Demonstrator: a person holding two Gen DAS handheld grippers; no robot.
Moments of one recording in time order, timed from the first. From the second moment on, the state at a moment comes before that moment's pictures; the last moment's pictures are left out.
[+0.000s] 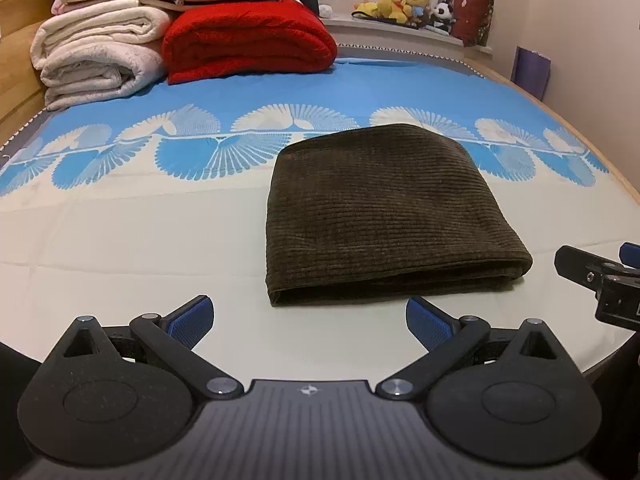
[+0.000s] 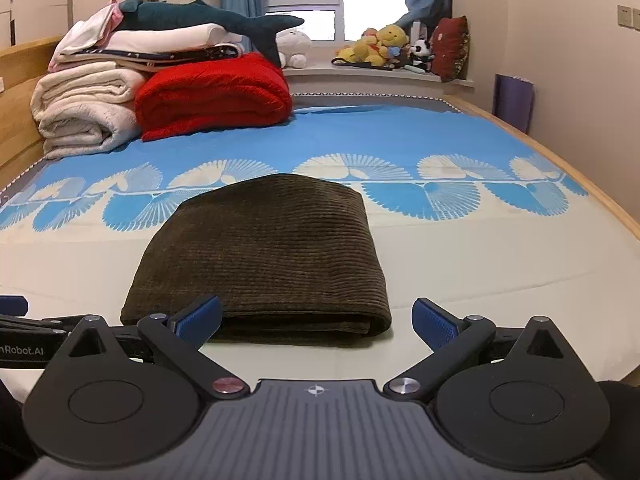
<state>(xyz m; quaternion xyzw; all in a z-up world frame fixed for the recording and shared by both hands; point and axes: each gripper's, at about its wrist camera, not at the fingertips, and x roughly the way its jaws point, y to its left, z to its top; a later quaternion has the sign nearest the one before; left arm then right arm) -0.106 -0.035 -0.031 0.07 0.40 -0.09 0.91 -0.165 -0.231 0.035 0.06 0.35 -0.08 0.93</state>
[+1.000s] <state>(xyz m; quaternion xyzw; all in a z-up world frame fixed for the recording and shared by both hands) -0.091 -0.047 -0.046 0.06 0.41 -0.09 0.90 -0.150 -0.231 0.023 0.06 0.36 -0.07 0.93</state>
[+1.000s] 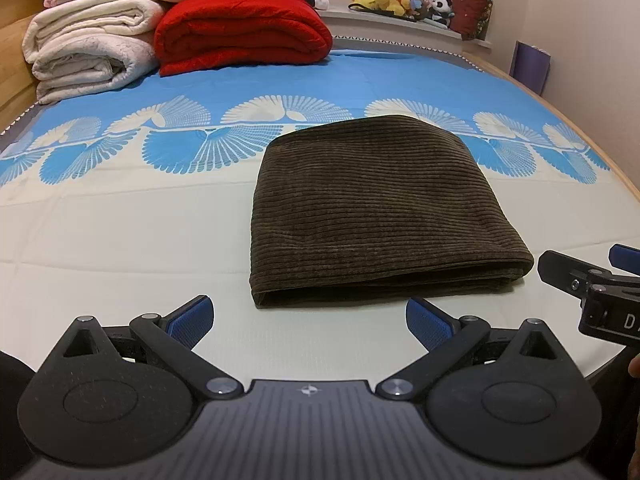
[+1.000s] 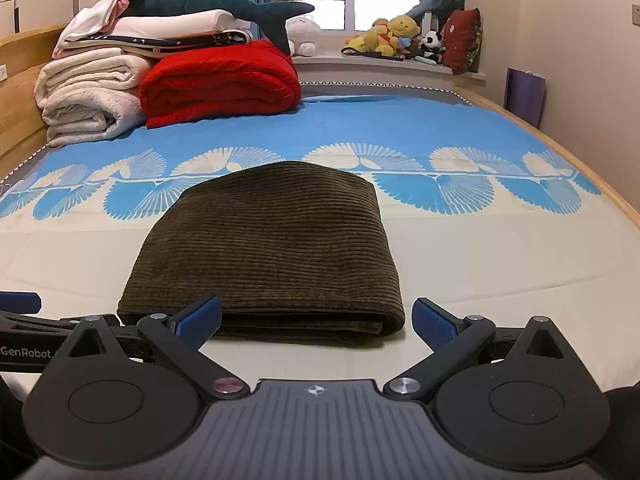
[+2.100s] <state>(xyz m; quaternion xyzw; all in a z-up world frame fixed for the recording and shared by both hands) -0.091 -0.049 -0.045 0.06 0.41 -0.09 0.91 -0.152 -0.230 0.025 0.06 0.36 -0.07 0.93</state>
